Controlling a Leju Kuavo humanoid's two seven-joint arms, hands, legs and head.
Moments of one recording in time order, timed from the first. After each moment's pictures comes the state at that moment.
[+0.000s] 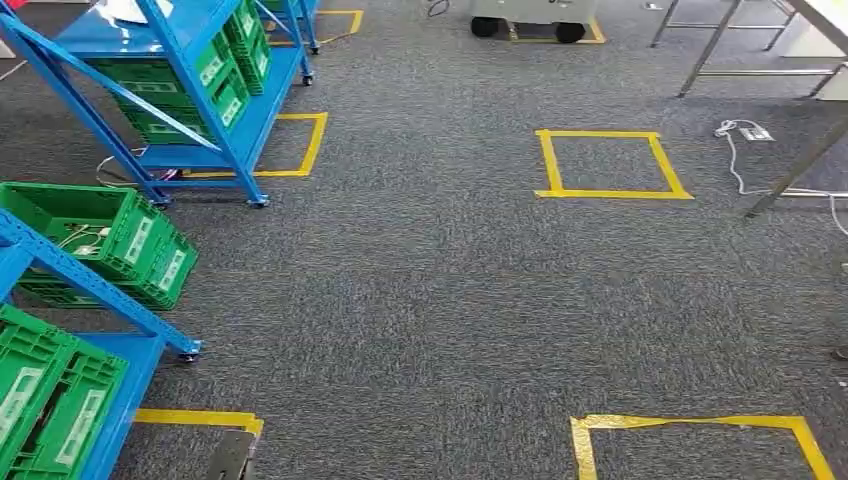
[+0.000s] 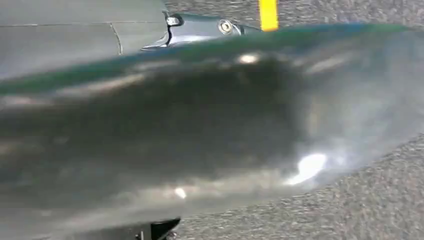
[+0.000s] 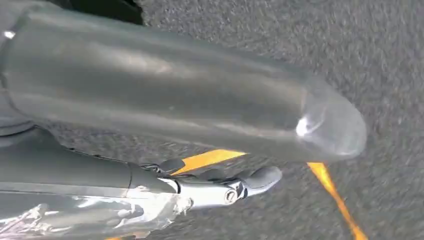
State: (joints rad) left arm -0.10 -0.29 0.97 -0.31 -0.82 0.17 -0.53; right arm -0.03 0.29 -1.32 -0.39 0.88 -0.05 -0.62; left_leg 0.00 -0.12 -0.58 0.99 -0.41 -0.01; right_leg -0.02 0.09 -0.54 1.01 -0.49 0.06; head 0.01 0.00
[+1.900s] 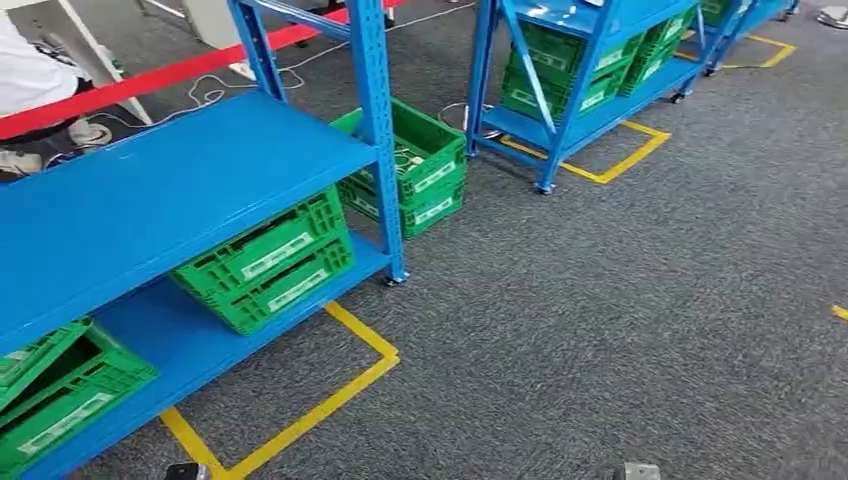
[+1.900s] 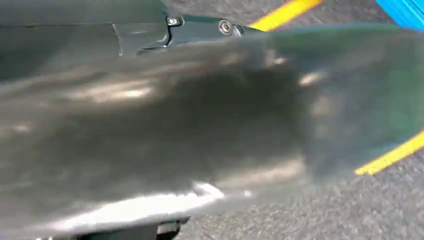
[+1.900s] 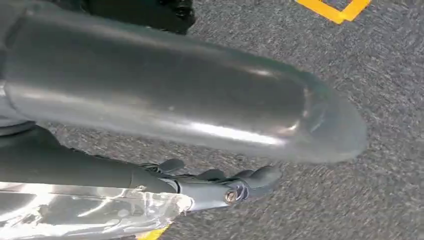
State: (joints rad) left arm -0.02 -0.27 1.12 -0.35 -0.69 0.08 -0.59; right arm -0.07 0.26 -1.23 -0.28 1.07 -0.12 -0.64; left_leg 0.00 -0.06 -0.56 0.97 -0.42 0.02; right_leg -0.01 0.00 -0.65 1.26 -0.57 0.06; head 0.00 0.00
